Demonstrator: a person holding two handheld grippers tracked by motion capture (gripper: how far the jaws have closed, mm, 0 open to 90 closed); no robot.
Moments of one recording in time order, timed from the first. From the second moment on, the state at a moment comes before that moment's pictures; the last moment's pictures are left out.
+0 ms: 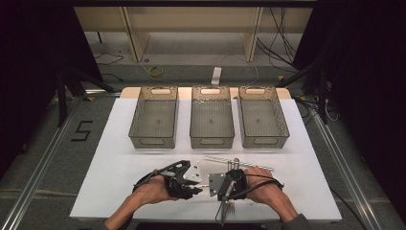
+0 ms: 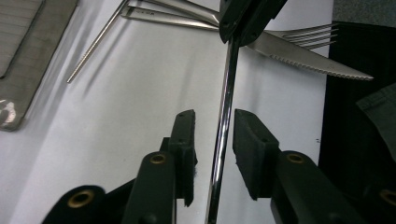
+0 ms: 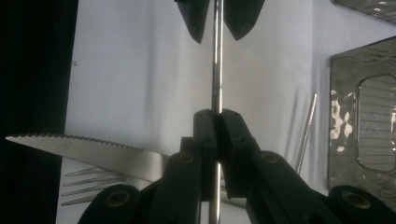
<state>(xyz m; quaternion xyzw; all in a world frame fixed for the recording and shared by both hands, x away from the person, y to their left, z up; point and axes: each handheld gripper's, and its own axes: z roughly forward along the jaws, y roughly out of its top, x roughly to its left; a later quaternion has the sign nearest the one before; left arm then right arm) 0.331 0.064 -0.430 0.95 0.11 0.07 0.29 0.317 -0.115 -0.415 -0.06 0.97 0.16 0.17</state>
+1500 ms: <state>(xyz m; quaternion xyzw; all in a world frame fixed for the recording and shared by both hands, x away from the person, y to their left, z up) 0.373 0.136 -0.409 0.85 0.32 0.11 0.39 0.340 -0.201 -0.417 0.30 0.84 0.43 0.17</state>
